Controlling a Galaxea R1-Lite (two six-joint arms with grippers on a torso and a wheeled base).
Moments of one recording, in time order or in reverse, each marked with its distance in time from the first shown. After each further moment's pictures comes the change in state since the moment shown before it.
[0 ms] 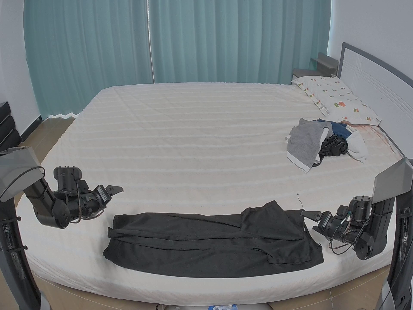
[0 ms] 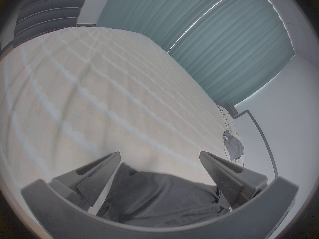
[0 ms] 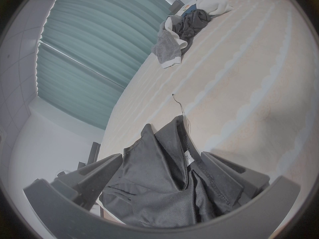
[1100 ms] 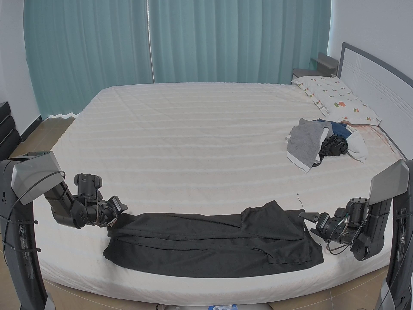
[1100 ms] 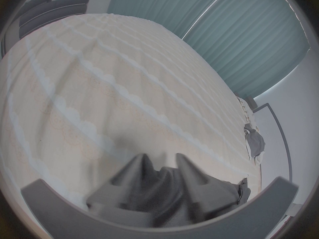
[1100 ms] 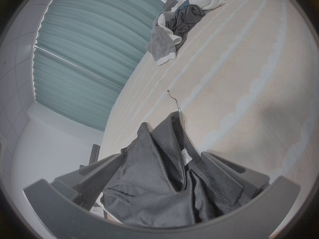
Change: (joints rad) left arm -0.081 0.145 -0.143 0.160 0.145 -0.013; right arm 0.010 0.036 -0.021 0.000 -0.009 0.045
